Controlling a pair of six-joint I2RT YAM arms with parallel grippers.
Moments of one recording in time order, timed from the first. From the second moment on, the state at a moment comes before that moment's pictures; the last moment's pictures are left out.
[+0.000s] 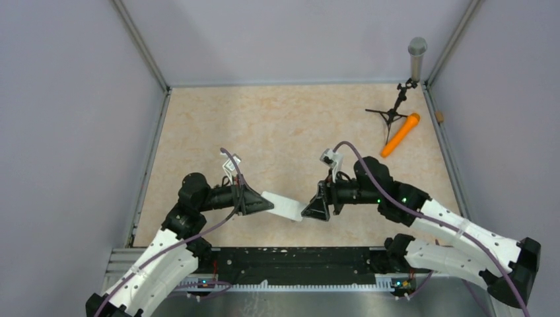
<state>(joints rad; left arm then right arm) -0.47 0.56 0.40 0.05 0.91 -0.82 0.91 0.88 0.77 -0.35 -0.46 0.47</state>
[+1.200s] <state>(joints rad) -0.47 0.52 0.16 0.53 0.79 -1.18 0.91 0.76 0.40 0.26 -0.32 0.89</state>
